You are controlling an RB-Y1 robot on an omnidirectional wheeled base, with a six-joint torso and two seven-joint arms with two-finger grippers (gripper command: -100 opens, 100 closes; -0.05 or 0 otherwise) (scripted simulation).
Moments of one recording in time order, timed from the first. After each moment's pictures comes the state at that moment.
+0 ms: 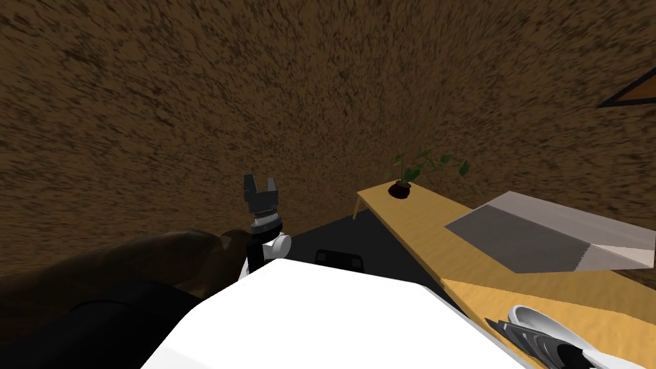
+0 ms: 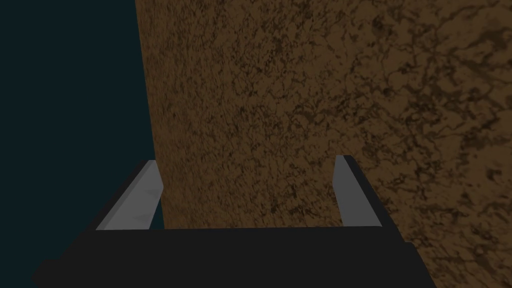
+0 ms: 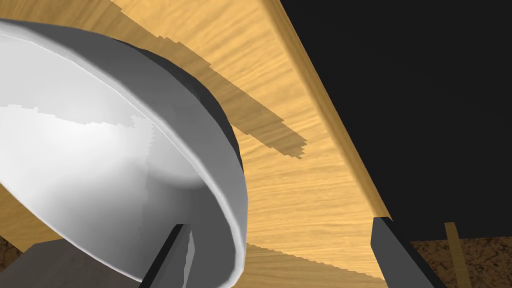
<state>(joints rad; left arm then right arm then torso) 0.52 -0.02 0.02 -2.39 0.10 -0.59 -0.17 0.20 -1.06 0.72 -0.57 0.73 -0.28 -0.16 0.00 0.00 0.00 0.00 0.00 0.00</state>
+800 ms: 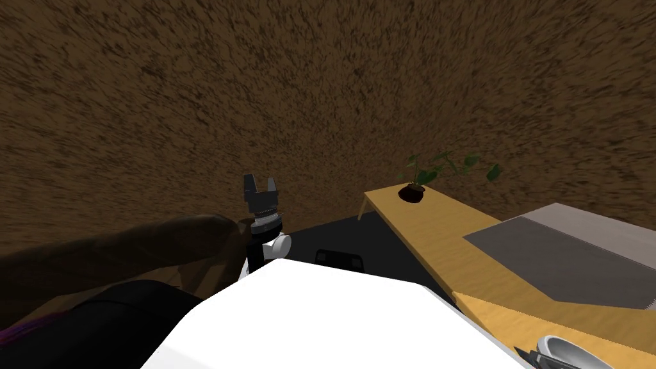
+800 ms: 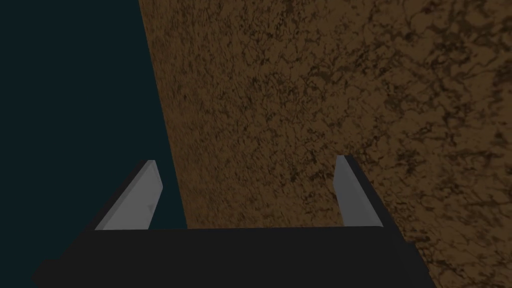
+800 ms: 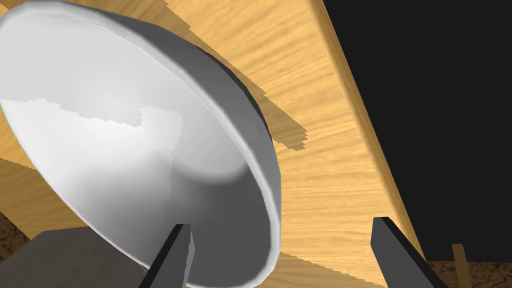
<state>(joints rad) 0.52 -0.02 0.02 -2.39 0.10 -0.59 -0.17 0.24 -1.07 0.80 -0.52 0.51 -0.25 -0.04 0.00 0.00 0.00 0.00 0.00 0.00</state>
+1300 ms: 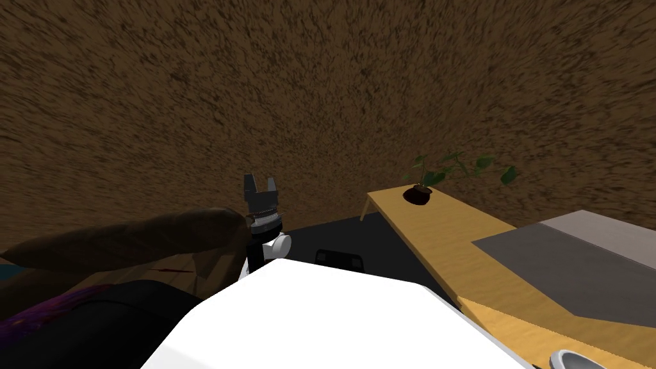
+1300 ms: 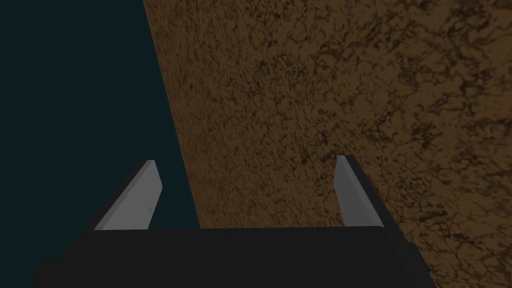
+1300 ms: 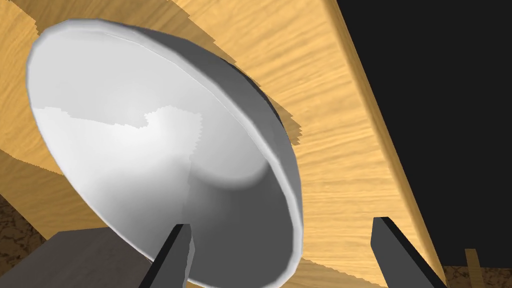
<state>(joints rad) 0.52 -0.02 0.02 -2.39 0.10 -0.59 -0.17 0.27 -1.08 0.86 -0.52 0.36 -0.22 0.01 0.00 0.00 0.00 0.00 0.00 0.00</state>
